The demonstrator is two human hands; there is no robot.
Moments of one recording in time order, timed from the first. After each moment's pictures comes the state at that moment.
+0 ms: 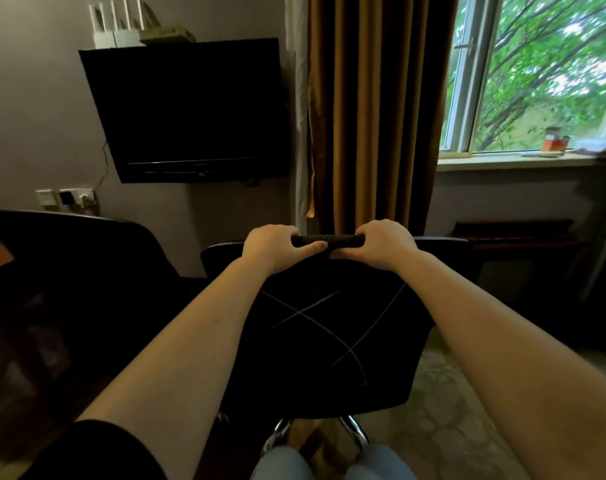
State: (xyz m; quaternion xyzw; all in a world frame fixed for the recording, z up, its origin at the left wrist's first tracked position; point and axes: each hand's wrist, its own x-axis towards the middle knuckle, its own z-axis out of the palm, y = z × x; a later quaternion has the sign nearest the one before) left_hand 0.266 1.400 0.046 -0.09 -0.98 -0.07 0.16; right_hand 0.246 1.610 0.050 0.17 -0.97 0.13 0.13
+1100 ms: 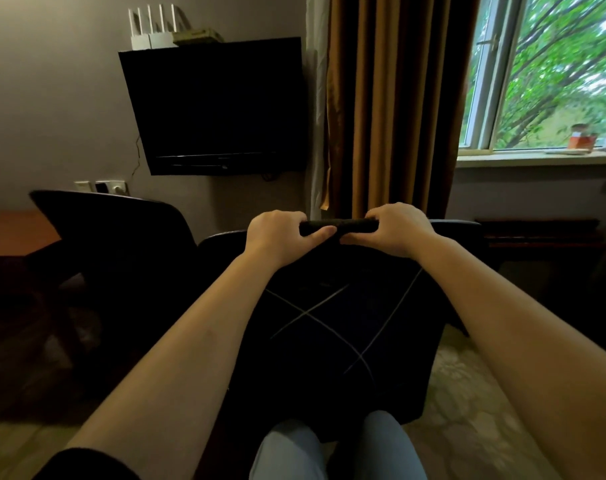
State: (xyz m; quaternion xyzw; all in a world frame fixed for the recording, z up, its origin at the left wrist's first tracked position) left_hand 0.345 1.405 0.042 -0.05 -0.95 -0.02 0.29; right_hand 0.305 1.613 0.054 0.24 -0.94 0.12 0.19
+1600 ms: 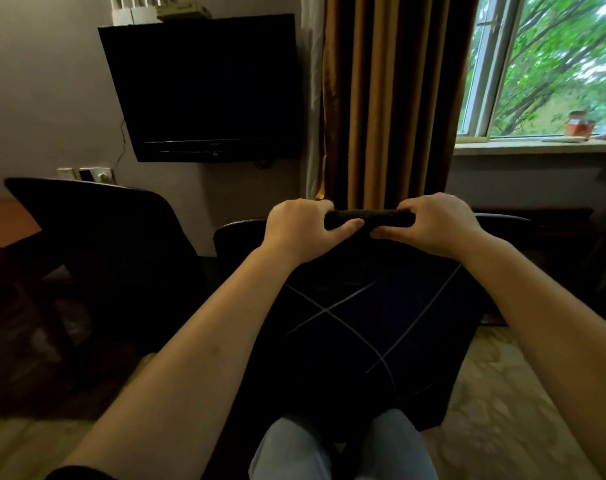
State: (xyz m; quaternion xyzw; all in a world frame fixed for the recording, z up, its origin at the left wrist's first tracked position) left_hand 0.337 1.438 0.039 -0.12 -0.93 -0.02 0.34; right_hand 0.310 1.660 0.050 0.23 -0.93 0.09 0.26
